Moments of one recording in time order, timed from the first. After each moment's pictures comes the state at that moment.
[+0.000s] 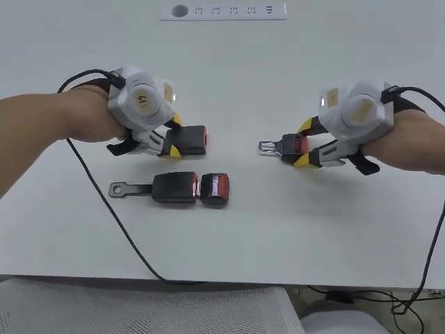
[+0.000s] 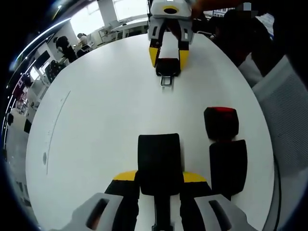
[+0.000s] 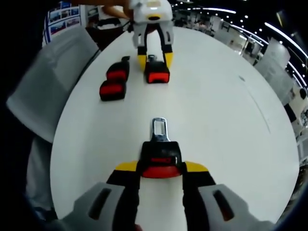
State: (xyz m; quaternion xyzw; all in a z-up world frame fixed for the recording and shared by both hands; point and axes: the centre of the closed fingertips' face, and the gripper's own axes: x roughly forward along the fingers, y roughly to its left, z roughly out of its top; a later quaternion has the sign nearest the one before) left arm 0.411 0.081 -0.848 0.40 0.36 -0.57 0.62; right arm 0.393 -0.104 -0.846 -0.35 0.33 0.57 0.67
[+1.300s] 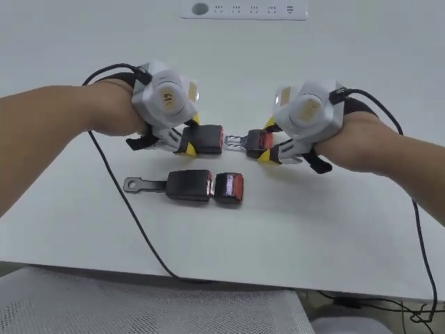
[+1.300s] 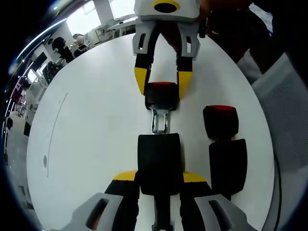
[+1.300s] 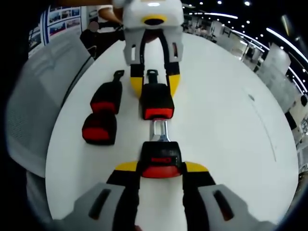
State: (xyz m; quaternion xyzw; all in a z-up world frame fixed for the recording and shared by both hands) left arm 0.409 0.081 -0.848 0.41 0.36 -0.57 0.61; right arm 0.403 -0.015 -0.846 -0.34 0.31 0.58 0.67
